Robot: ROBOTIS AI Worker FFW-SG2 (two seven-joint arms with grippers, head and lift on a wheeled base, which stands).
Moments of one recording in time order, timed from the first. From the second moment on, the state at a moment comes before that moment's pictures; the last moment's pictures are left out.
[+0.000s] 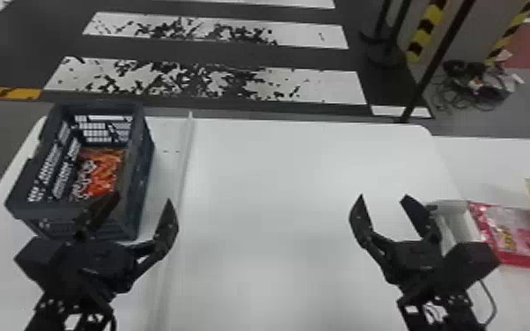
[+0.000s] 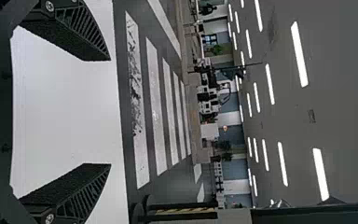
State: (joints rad) left arm 0.58 0.05 0.04 -1.94 0.07 -0.11 -0.23; right arm 0.49 -0.12 0.02 -1.73 -0.23 -0.27 0.08
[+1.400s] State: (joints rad) left arm 0.04 0.27 0.22 -1.85 -0.43 0.40 -0.68; right arm 0.53 -0.13 0.09 -1.72 -0.19 -0.33 0.04
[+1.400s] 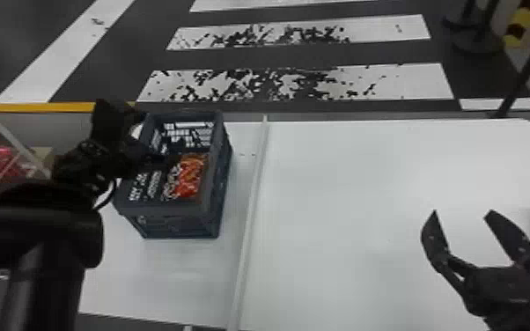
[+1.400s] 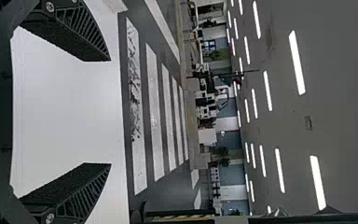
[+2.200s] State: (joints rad) left arm -0.32 0.33 0.05 -1.29 -0.71 0.30 -0.92; right arm 0.51 -0.14 0.10 -1.71 -0.20 -0.29 0.04
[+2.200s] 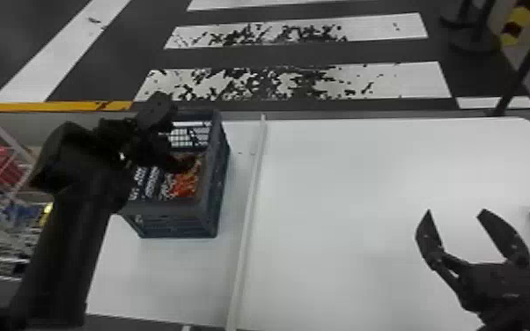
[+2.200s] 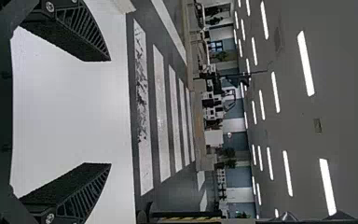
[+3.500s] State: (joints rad) left arm -0.42 0.35 -0.05 -0.94 -0.85 0.21 -1.03; right arm 0.47 -0.17 0.15 -1.67 -0.21 -0.26 0.04
